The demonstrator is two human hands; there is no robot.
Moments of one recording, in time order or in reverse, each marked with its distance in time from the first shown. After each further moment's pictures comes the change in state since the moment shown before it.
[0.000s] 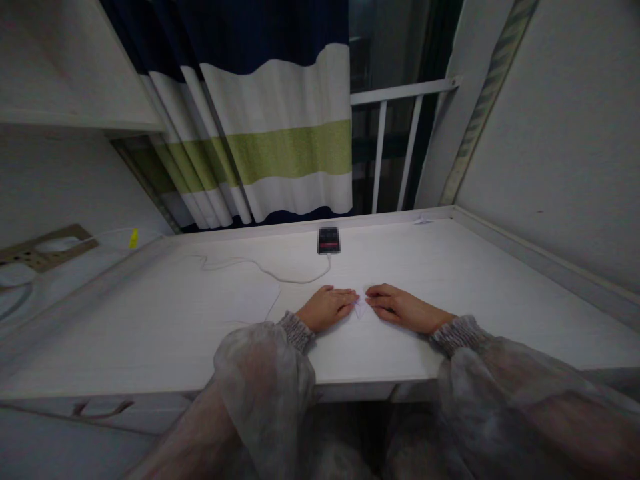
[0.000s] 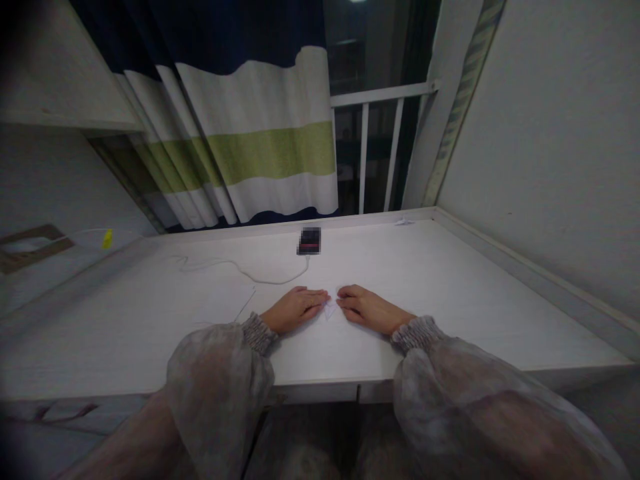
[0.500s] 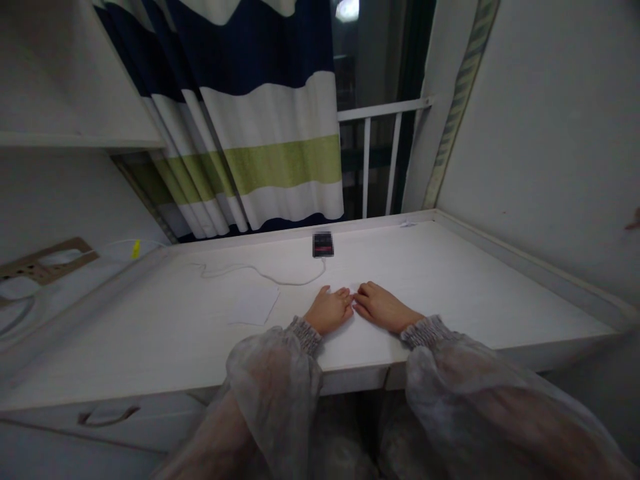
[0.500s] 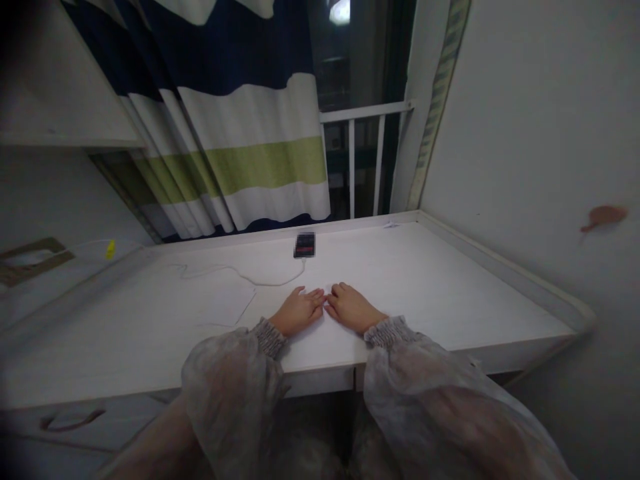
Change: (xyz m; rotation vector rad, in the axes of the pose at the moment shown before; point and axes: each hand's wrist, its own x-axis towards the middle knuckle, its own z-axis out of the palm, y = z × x) left_hand -0.003 0.029 0.003 0.209 0.020 -0.074; right_hand 0.014 -0.041 0.009 -0.308 0.029 0.160
